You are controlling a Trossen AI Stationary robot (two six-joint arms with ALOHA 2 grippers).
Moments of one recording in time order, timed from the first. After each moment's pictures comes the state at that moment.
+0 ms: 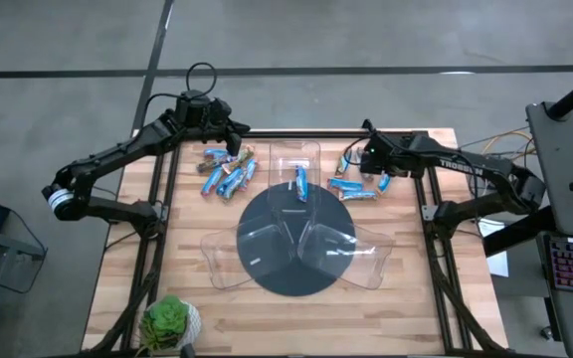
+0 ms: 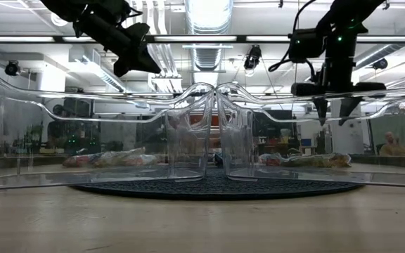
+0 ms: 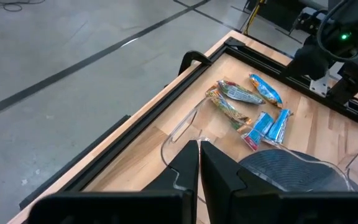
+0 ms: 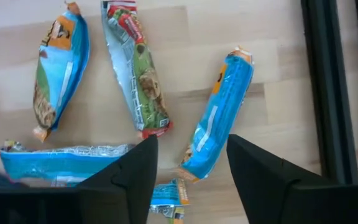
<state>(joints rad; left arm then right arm) 0.74 1.19 1.01 -0.26 0.25 -0.09 -0.58 1.28 0.88 -0.95 0.31 1.09</state>
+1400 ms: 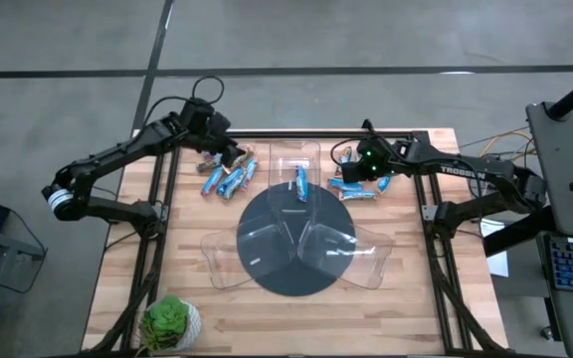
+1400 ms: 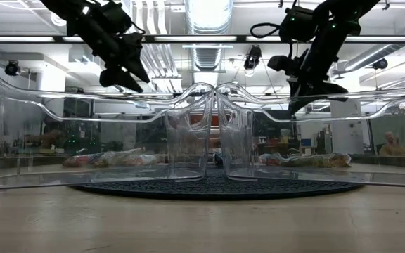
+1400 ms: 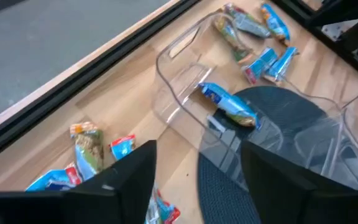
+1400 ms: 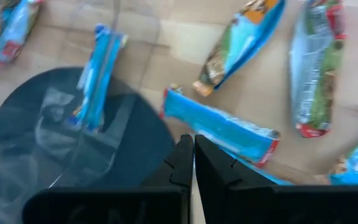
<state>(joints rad) 0.73 1.19 1.01 -0.55 0.28 -0.13 -0.46 1.26 0.88 -0.64 0.05 0.86</state>
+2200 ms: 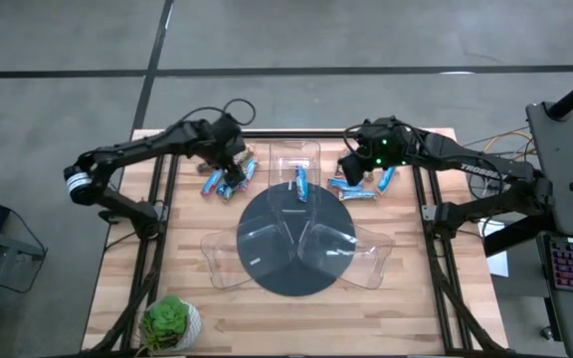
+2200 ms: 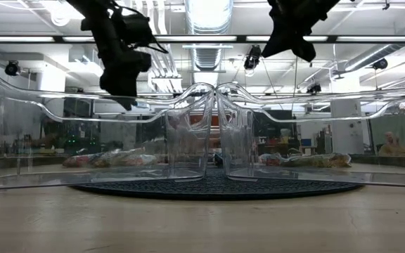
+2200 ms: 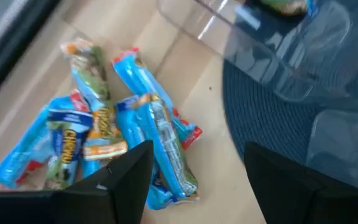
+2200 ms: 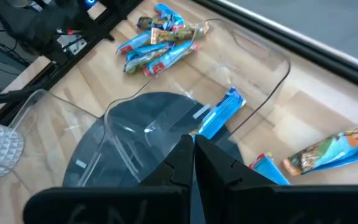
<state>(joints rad) 0.56 1.39 1.14 -0.89 0.06 -0.04 -0.36 1.19 1.12 -0.62 -0.04 0.51</state>
